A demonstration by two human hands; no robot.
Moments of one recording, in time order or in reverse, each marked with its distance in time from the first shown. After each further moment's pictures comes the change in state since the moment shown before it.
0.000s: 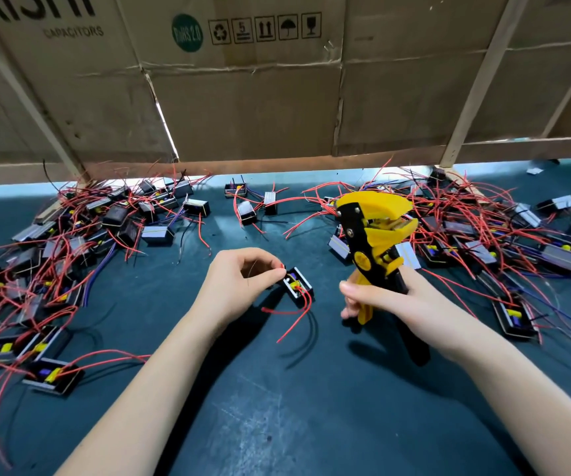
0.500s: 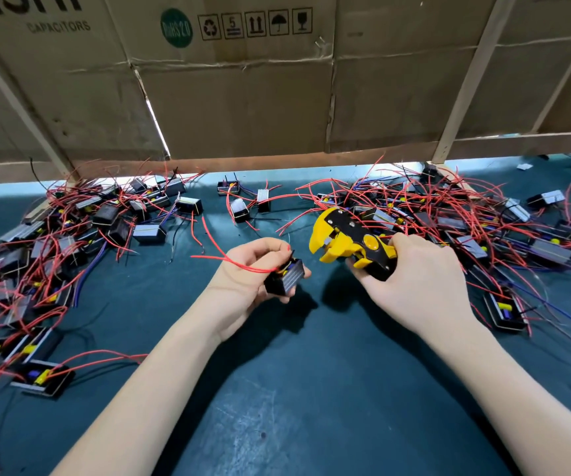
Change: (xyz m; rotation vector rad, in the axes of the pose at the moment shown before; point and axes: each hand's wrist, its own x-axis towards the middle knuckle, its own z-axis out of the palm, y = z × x) left_hand -0.011 0.033 0.020 -0.657 -0.138 -0.142; right_hand 0.022 0.026 -0.012 -1.108 0.638 -0.068
